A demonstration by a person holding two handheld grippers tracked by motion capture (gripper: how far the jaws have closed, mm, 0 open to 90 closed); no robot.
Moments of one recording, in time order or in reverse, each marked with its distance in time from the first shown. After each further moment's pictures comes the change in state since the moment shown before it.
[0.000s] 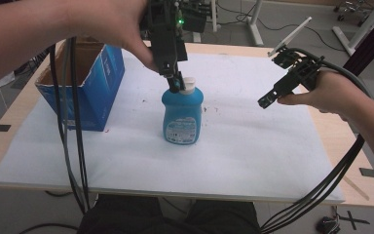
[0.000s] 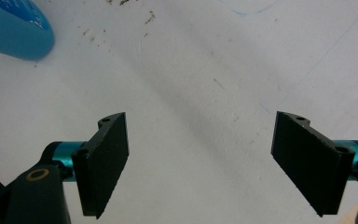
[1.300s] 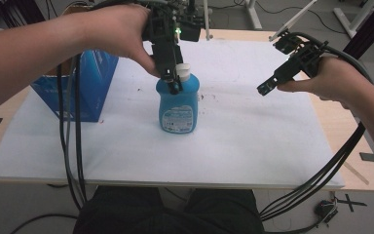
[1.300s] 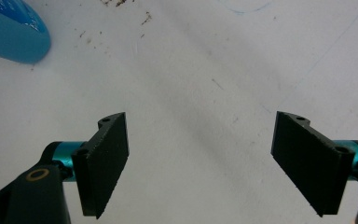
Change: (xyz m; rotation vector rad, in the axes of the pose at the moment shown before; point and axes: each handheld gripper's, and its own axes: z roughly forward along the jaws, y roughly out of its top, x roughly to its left) left arm 0.021 -0.005 0.058 0.030 -0.035 -0.029; right arm -0.005 -0.006 0.005 -0.022 0.010 0.017
